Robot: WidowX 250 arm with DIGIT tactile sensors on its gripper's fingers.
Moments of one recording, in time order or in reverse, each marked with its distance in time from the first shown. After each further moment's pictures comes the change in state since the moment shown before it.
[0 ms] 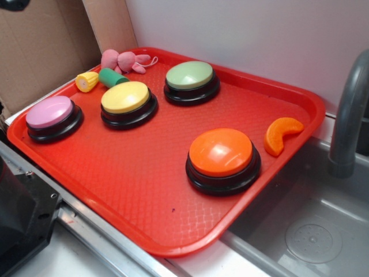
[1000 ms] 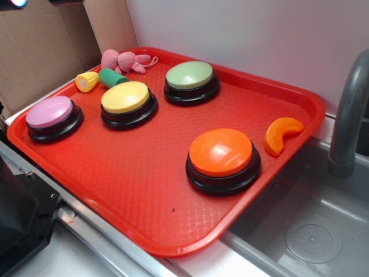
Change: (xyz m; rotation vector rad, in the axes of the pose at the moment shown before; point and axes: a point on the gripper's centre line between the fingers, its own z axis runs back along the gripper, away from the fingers) arm 0.062 0.043 -0.045 0.055 0.008 0.588
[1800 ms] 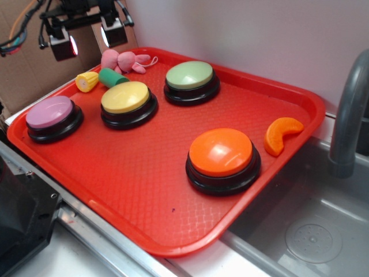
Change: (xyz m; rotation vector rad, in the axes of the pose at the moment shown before) arm 0.102 0.039 -0.113 0.115 -0.094 0.547
